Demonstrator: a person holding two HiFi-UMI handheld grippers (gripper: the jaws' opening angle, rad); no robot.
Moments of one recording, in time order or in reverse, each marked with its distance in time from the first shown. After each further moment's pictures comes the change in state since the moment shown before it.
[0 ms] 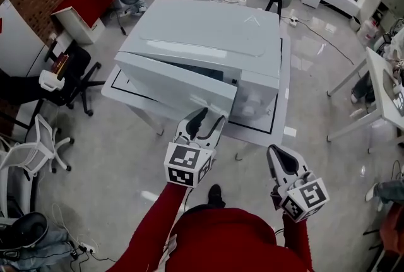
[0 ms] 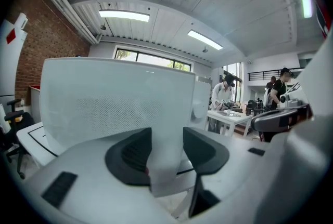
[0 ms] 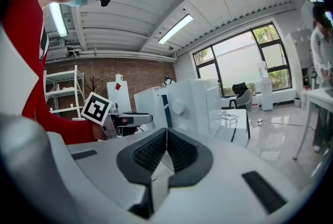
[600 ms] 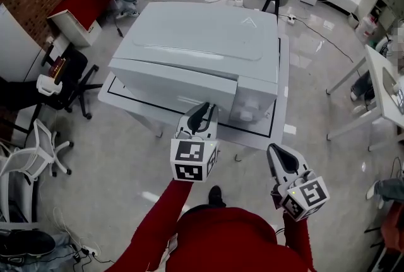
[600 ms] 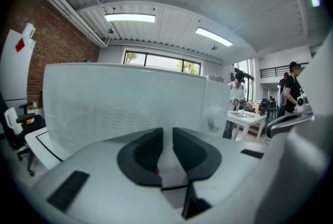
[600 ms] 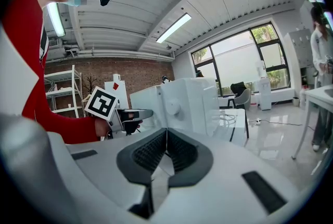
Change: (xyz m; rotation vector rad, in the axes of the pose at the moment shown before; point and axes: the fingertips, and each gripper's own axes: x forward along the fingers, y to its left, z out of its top) left arm 0.024 0.021 0.017 -0.007 0.000 0.129; right arm 0.010 -0.013 0.004 0.009 0.007 -0.016
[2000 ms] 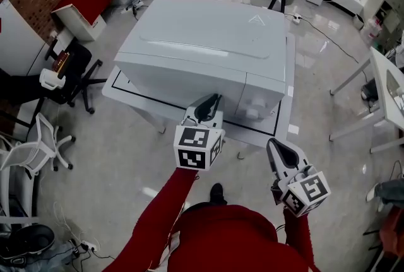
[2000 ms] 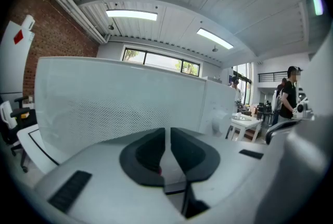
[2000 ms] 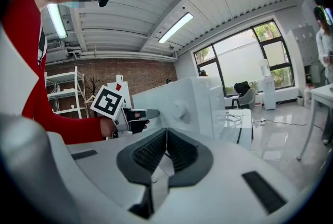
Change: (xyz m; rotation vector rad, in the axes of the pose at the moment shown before) left arm 0.016 0.003 0.006 -0.041 0.001 -0.048; right arm 0.017 0.007 0.007 -0.001 -0.006 0.038
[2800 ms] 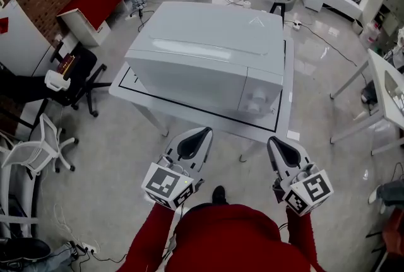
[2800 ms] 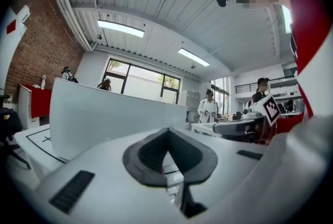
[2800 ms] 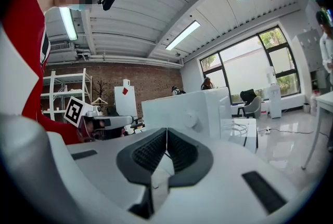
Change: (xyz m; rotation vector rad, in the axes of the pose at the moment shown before) left arm -0.127 -0.034 0.000 0.026 -0.152 -0.216; right arm -0.017 0.028 0.013 -0.050 -0.070 0.052
